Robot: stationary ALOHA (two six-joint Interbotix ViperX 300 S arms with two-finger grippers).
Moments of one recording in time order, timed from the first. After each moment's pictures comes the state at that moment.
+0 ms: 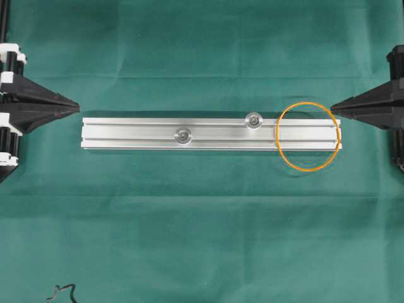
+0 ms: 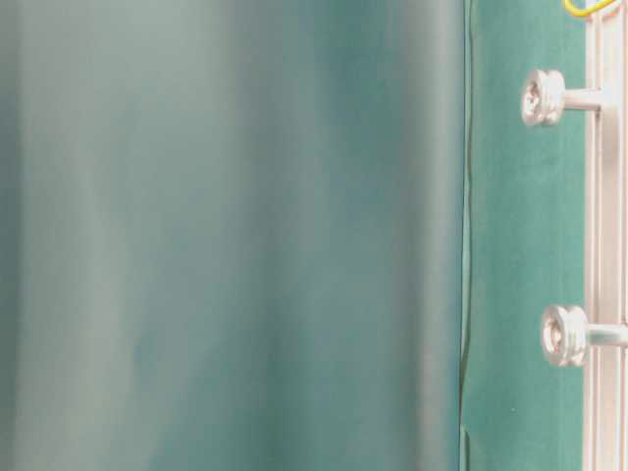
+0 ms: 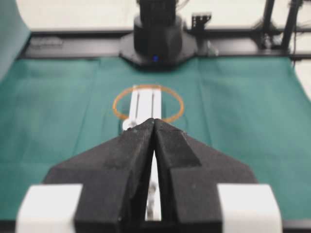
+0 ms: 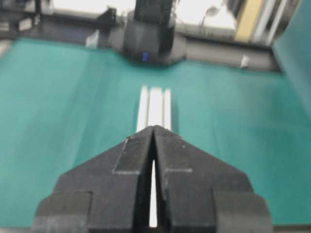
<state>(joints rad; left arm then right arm) 0.00 -1.00 1.13 0.03 -0.08 0.00 0.00 -0.96 1.10 0.00 -0.02 0.03</state>
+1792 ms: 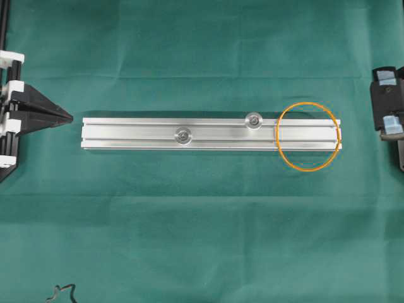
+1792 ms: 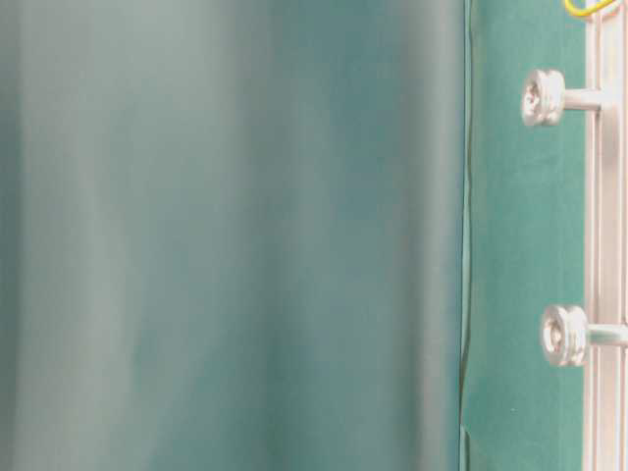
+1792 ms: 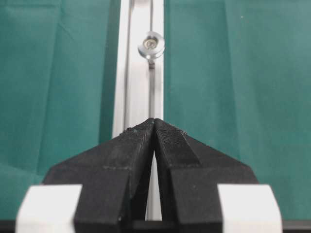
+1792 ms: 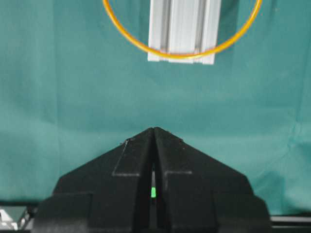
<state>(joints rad) 0.00 -0.97 1.00 0.03 0.50 0.00 0.00 -0.74 0.84 0.00 1.22 0.12</state>
